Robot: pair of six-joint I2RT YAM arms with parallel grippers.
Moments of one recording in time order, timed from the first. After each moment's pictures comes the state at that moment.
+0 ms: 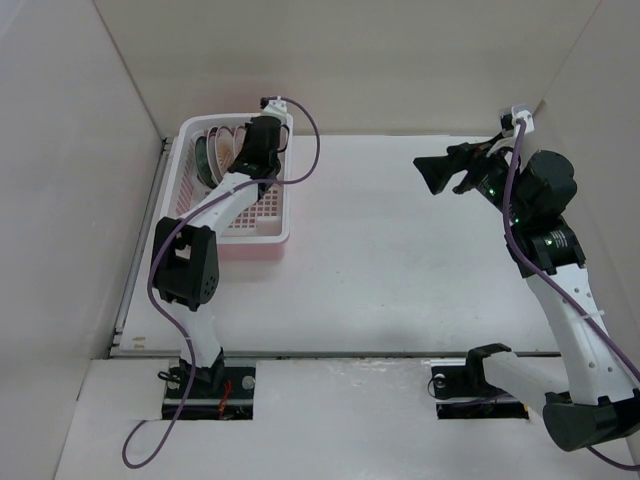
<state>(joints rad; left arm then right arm) -0.35 1.87 1.53 0.00 -0.60 0.25 0.20 1.00 1.23 -0.16 -0.37 0.29</state>
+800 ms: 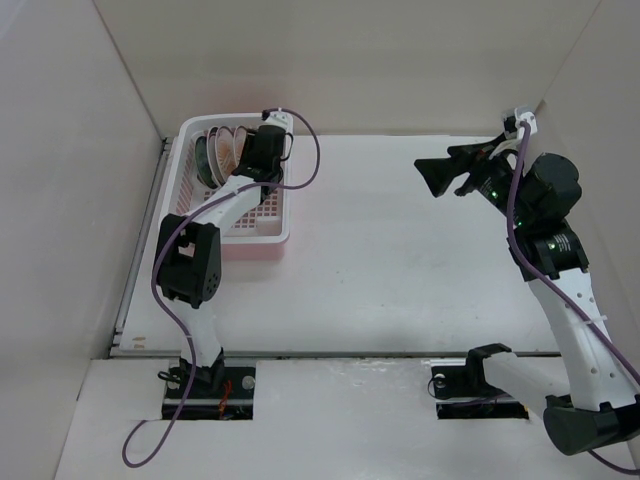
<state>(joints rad) -0.35 1.90 1.48 -0.07 -0.62 0.18 0.20 0.98 1.23 -0.16 -0.39 0.29</state>
